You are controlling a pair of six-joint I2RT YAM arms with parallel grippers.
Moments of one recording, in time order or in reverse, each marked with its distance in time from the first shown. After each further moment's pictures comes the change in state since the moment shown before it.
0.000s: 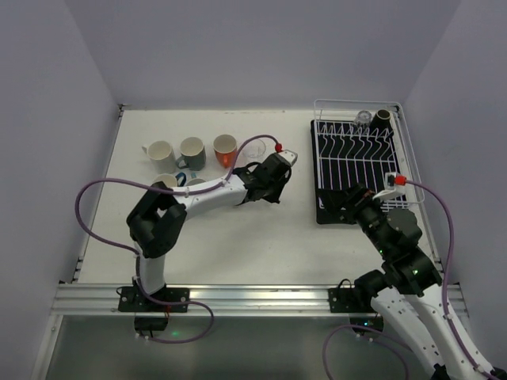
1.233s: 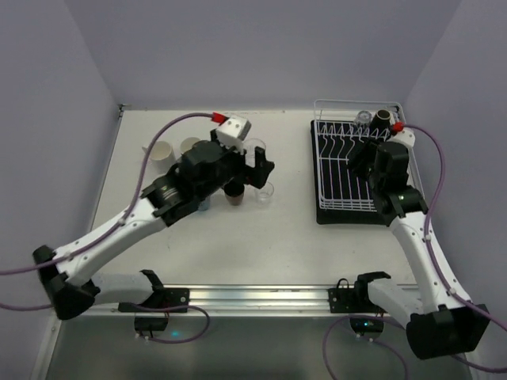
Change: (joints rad) left arm 0.000 -0.597 -0.110 0.087 -0.050 0.051; right arm -0.292 0.571 0.320 -0.064 0.194 -0.270
